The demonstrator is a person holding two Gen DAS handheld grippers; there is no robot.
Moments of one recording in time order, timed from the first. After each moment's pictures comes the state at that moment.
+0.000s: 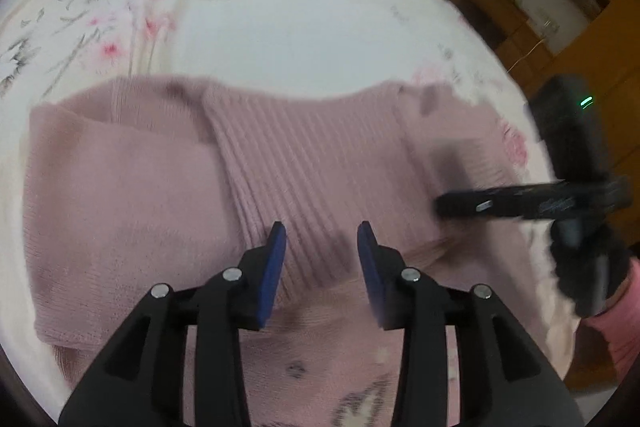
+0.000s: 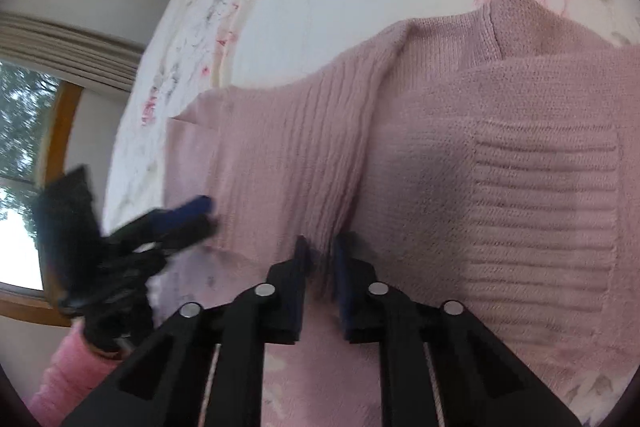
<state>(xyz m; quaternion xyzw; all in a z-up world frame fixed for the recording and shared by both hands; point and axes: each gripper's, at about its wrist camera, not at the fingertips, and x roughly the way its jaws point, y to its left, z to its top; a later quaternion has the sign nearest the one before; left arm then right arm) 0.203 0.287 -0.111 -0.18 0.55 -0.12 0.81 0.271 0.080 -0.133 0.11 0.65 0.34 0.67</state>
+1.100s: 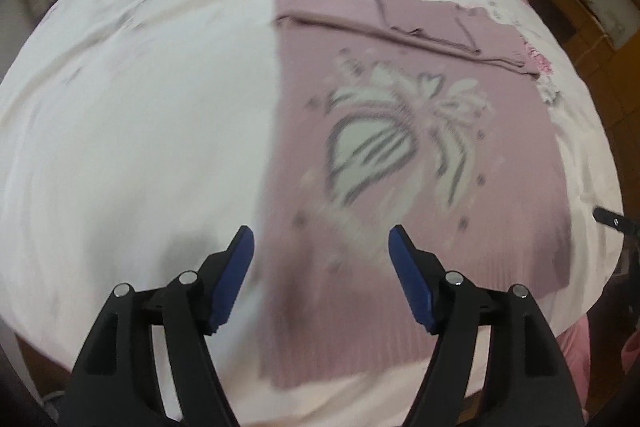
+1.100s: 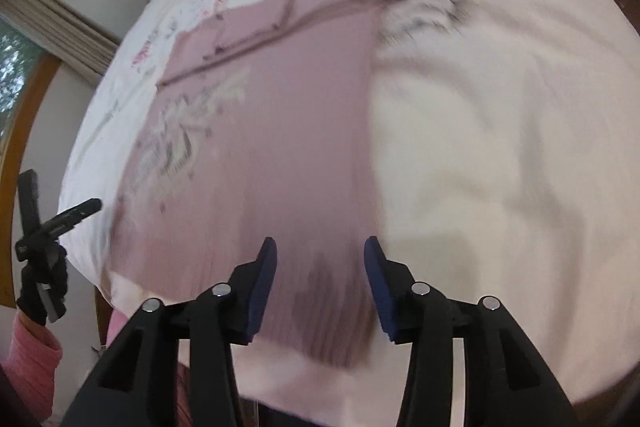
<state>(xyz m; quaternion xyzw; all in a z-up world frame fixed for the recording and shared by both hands) -0.125 0.327 -0.029 -0.16 0.59 0.07 0.79 -0.043 -0.091 -0.057 0.06 0.62 0.22 0.75</state>
